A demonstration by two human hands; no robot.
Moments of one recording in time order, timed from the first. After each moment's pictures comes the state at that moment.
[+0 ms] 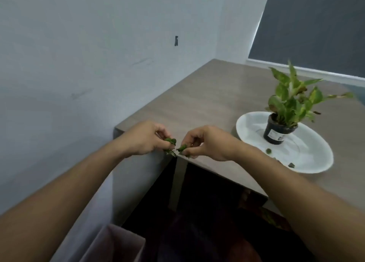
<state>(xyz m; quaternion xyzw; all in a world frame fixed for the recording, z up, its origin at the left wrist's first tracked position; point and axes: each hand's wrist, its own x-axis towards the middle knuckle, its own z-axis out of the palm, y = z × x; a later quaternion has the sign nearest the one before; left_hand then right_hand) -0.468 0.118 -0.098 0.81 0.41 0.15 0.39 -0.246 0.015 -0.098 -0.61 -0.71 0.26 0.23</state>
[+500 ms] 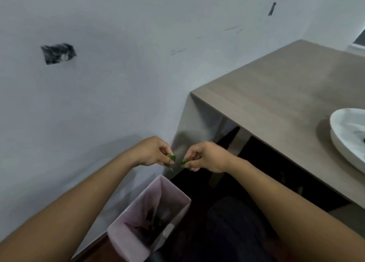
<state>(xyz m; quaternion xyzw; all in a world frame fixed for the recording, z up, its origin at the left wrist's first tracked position) -0.676 0.082 -0.236 0.68 0.55 0.10 0.48 -0.427 0.057 -0.246 -0.52 -0.72 0.43 0.15</state>
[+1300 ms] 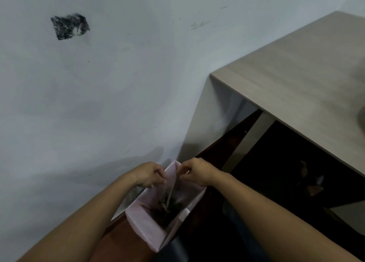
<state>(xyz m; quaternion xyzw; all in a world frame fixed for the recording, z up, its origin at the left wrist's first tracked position) -0.751 0.039 -0.359 0.62 0.62 -0.02 0.49 -0.506 0.042 -0.365 -0.53 -0.76 0.37 0.04</state>
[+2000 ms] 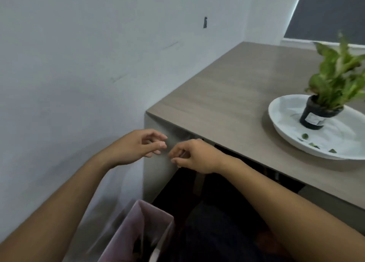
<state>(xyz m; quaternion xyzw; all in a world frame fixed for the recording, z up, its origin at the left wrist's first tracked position) -0.593 0.093 -0.138 0.77 0.42 0.16 0.46 -0.357 0.024 -0.178 -0.56 -0.76 0.27 0.21</state>
